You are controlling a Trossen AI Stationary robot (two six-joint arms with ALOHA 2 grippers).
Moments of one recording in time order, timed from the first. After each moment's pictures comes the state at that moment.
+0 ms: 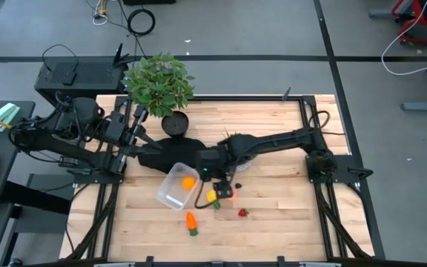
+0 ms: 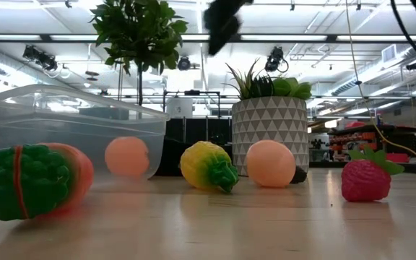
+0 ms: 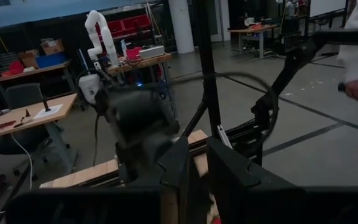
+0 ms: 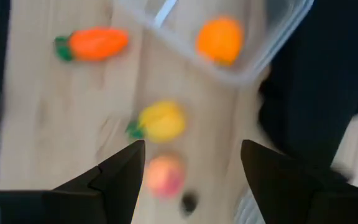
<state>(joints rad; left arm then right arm) -0.11 0.91 1.29 -0.38 0.18 0.18 0.17 2.09 2.12 -1.29 -0.08 0.09</state>
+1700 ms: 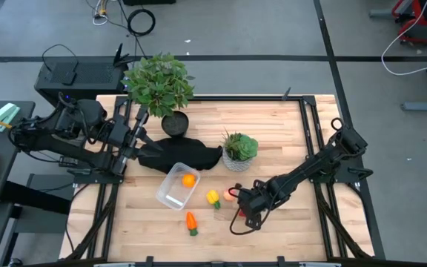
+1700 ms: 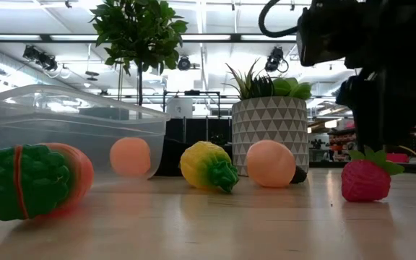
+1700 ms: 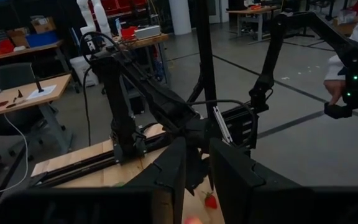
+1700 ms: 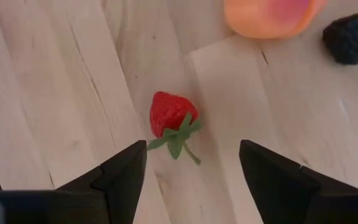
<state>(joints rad) -0.11 0.91 1.29 -0.47 0.18 0.18 0.50 1.75 1.09 -0.60 0.04 0.83</state>
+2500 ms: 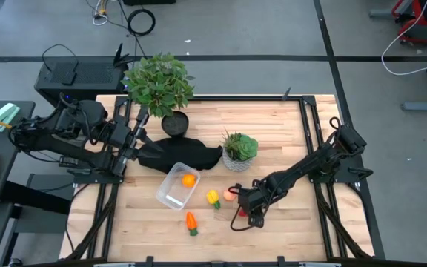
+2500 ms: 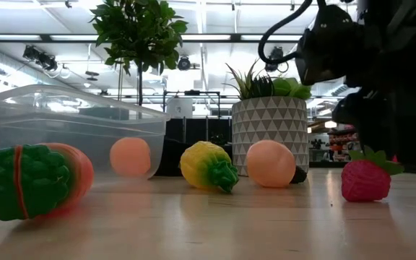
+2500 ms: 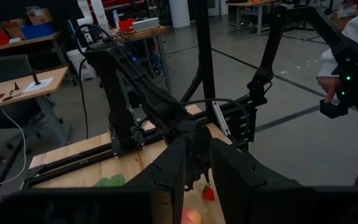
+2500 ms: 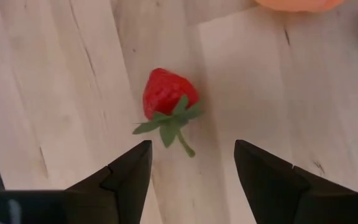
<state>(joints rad) -0.11 0.92 1.29 -0.50 0.18 0.18 0.45 1.75 1.02 -0.52 -0.10 0.71</state>
